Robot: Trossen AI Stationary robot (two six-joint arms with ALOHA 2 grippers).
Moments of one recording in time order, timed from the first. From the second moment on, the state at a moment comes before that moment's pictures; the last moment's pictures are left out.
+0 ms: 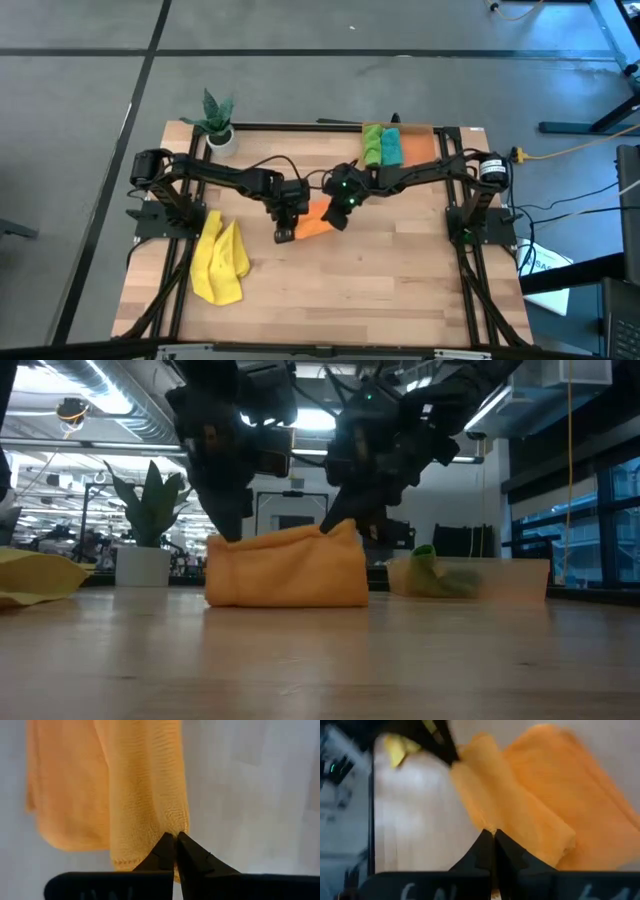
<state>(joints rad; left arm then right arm) 0.07 1.66 1.06 -0.63 0.28 -0.18 -0.13 1.82 1.08 -0.07 -0.42 0.51</state>
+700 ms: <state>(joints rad) 0.16 1.70 1.06 -0.61 0.13 -0.21 -0.17 1.88 1.08 -0.12 -0.23 0.50</state>
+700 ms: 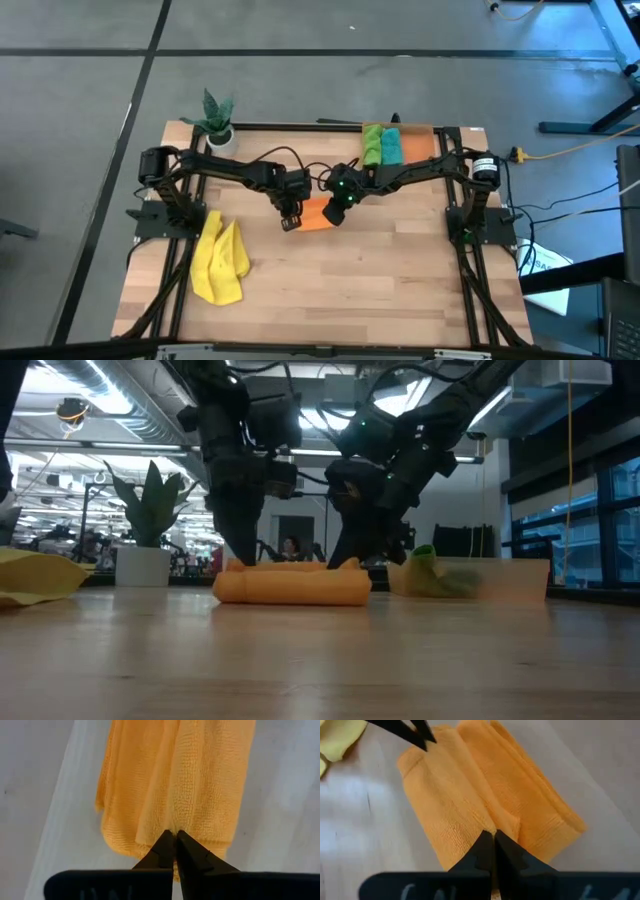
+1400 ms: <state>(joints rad) 0.17 1.73 1.06 -0.60 0.06 -0.21 -0.17 1.88 1.08 -0.11 -0.20 0.41</state>
